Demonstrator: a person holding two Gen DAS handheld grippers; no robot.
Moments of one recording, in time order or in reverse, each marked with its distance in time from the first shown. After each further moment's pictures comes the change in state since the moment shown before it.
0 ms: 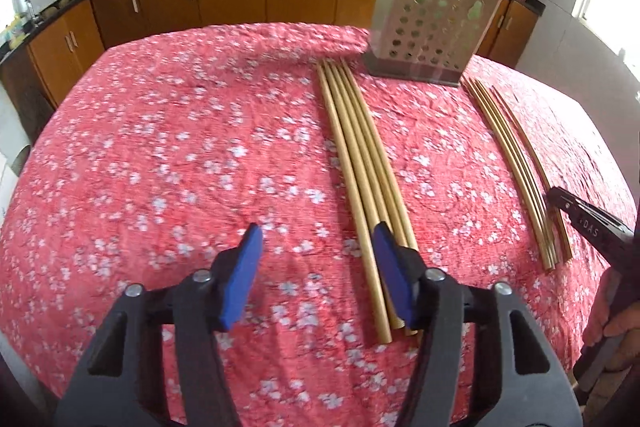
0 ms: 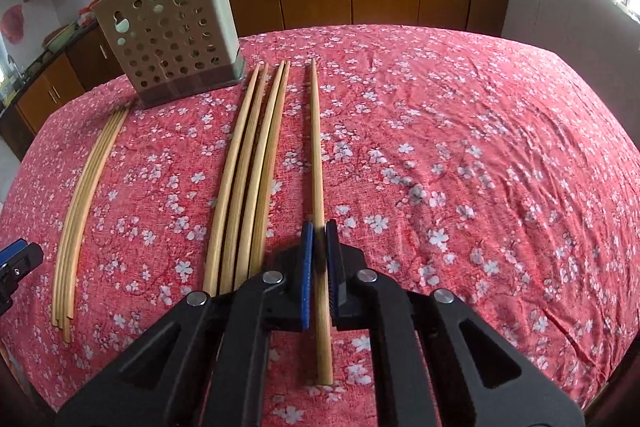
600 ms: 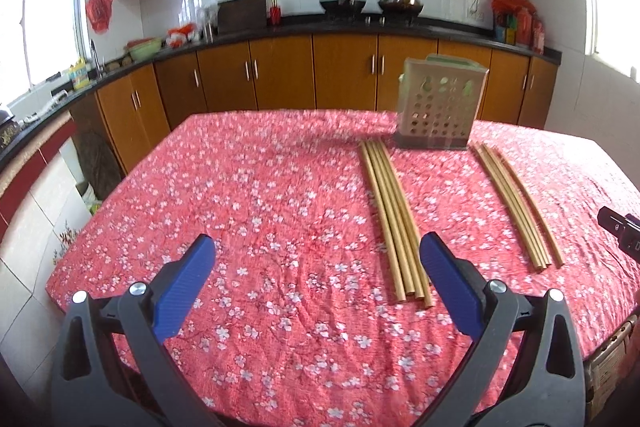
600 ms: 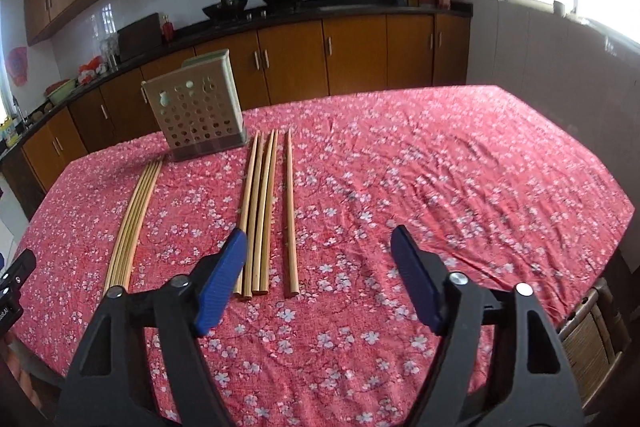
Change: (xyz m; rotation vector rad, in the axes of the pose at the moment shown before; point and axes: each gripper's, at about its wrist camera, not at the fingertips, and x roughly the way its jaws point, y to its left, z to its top) left arm -0.098 -0.001 -0.045 -0.029 -0.314 0.203; right arm -0.103 -0.011 -0.035 0.080 -0.214 -0.004
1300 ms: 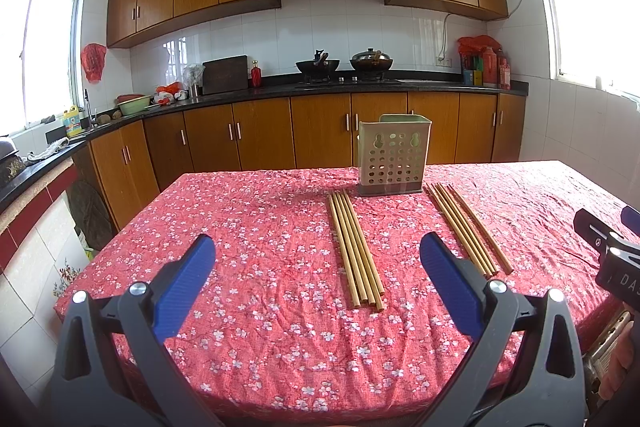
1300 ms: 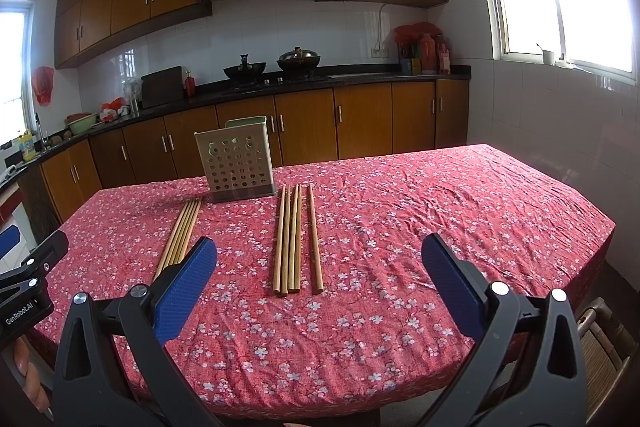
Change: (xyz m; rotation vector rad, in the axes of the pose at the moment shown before) left arm -0.090 -0.021 -0.026 0.054 -0.266 -0.059; right arm -0.098 0.023 -0.043 -0.047 -0.301 0.005
